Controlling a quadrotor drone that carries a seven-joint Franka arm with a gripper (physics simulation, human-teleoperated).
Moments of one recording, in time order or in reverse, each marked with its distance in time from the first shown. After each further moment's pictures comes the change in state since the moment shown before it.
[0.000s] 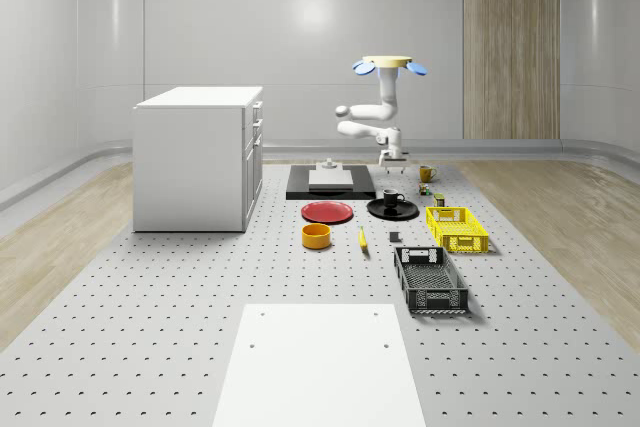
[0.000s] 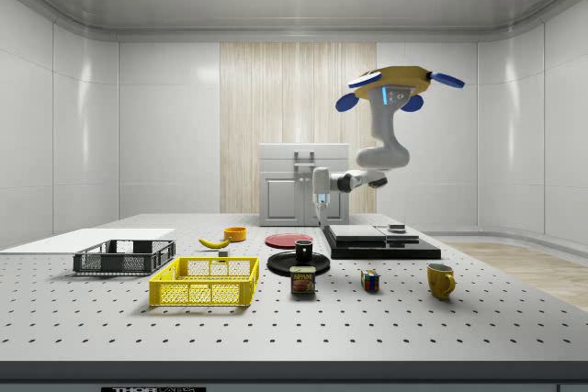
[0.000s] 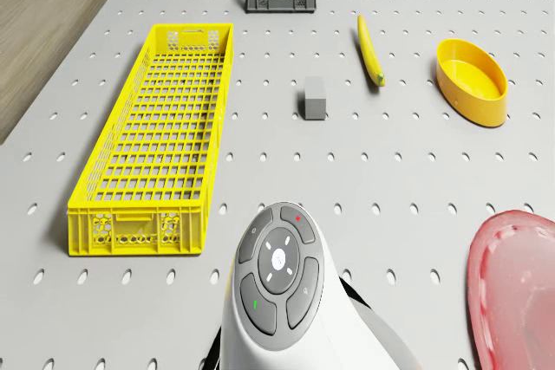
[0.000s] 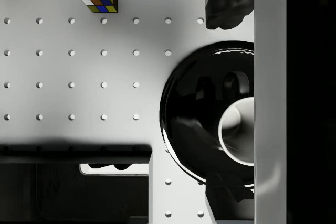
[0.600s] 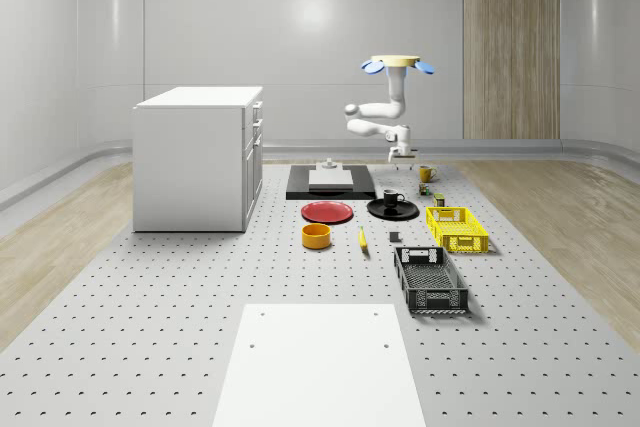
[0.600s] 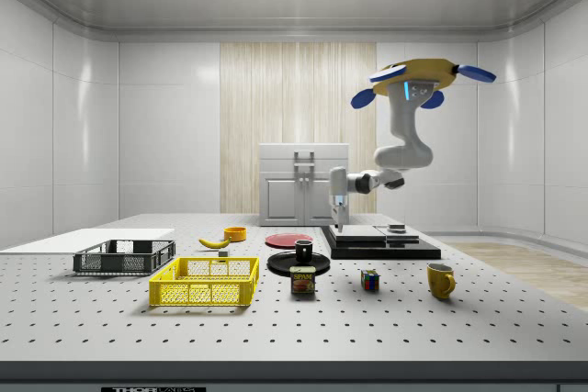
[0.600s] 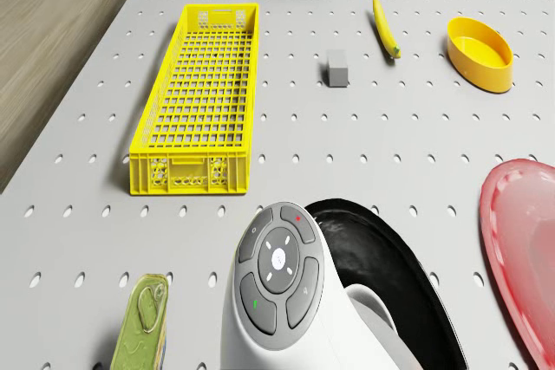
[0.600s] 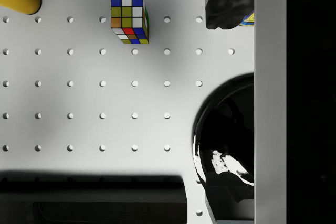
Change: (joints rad) arm 0.003 0.006 -0.001 -0.001 -0.003 -0.006 -0.003
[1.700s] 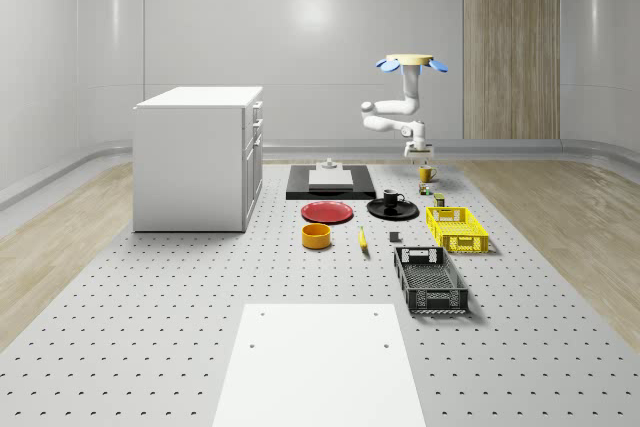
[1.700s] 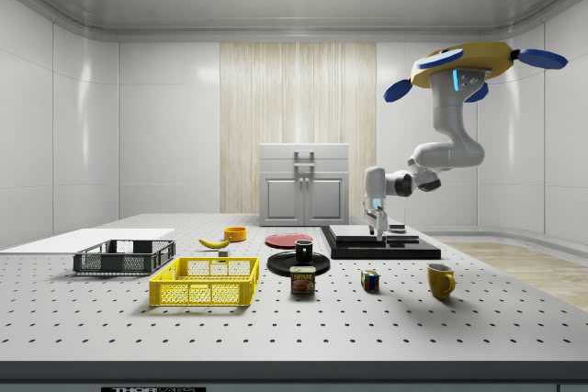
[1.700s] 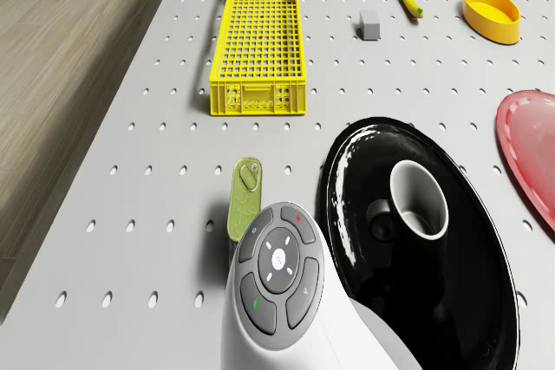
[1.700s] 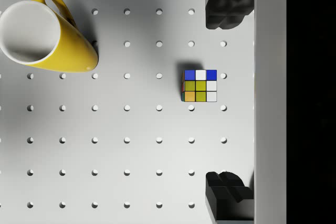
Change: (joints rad) arm 0.005 0.009 -0.002 -0.001 -0.004 -0.009 -0.004
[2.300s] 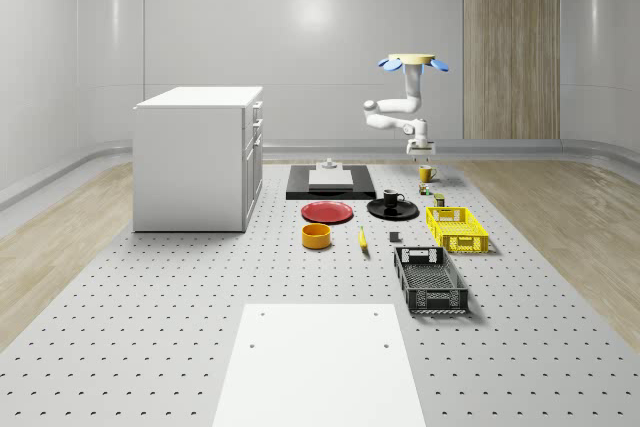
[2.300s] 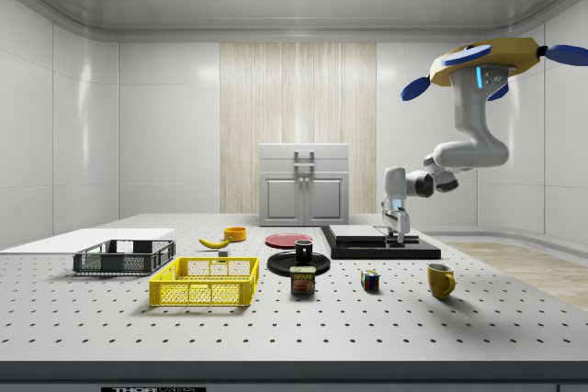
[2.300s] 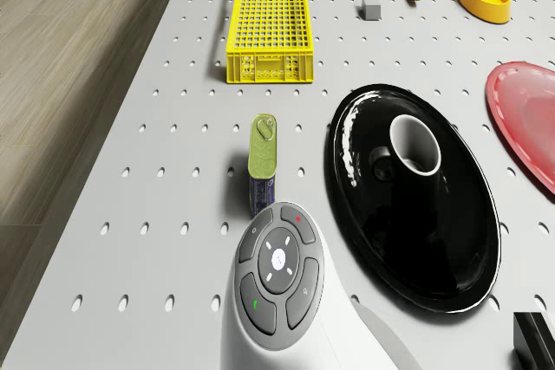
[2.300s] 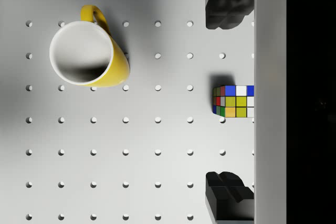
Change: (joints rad) arm 0.002 0.004 -0.001 0.000 -0.002 -0.004 -0.002
